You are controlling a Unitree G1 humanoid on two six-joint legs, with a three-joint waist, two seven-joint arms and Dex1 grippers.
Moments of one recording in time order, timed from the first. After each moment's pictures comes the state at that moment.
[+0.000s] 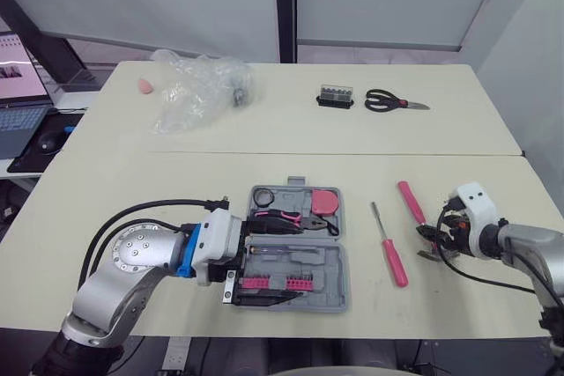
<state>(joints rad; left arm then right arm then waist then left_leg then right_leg) -0.05 0.73 -0.07 -0.52 -0.58 0.25 -1.20 -0.05 -0.71 -0.17 -0.23 0.25 0.88 0.67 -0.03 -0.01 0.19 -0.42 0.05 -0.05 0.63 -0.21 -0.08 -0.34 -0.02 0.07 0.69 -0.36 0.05</state>
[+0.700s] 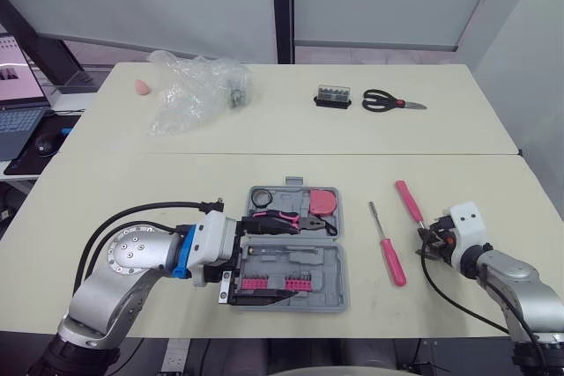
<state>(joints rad) -0.05 0.74 -0.06 -0.50 -0.57 0.21 -1.21 0.03 -0.52 -0.18 -0.16 0.21 0.67 0.46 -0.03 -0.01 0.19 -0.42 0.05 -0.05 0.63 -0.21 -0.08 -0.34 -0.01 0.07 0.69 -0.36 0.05</state>
